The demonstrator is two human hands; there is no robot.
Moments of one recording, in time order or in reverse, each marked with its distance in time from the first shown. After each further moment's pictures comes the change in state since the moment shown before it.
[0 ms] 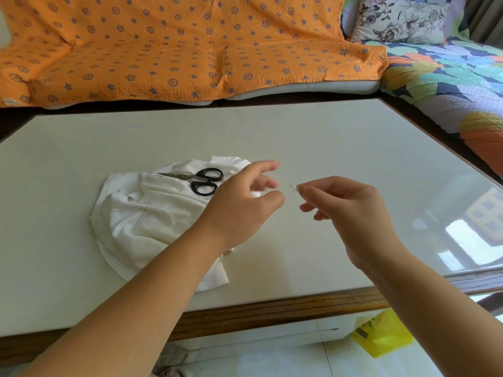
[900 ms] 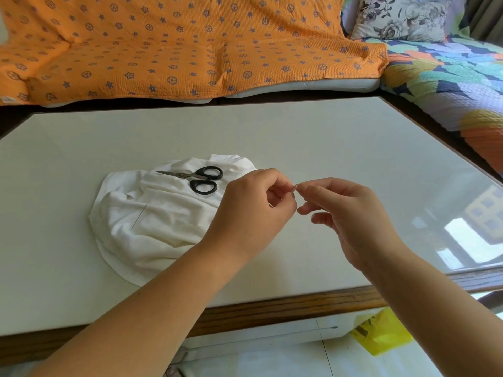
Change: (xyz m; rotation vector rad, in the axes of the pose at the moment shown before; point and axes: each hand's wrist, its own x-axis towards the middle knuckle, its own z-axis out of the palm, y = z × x) left_hand -0.004 -0.001 0.021 0.170 0.214 0.271; right_hand 0.001 0.000 0.001 0.127 -0.047 0.149
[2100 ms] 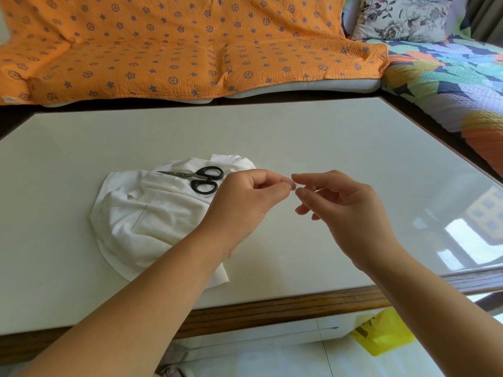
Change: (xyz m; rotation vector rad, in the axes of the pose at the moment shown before) left_hand 0.009 0.003 -0.010 -0.351 -0.116 -0.322; right_hand -0.002 0.006 -0.002 -0.253 -0.033 -0.322
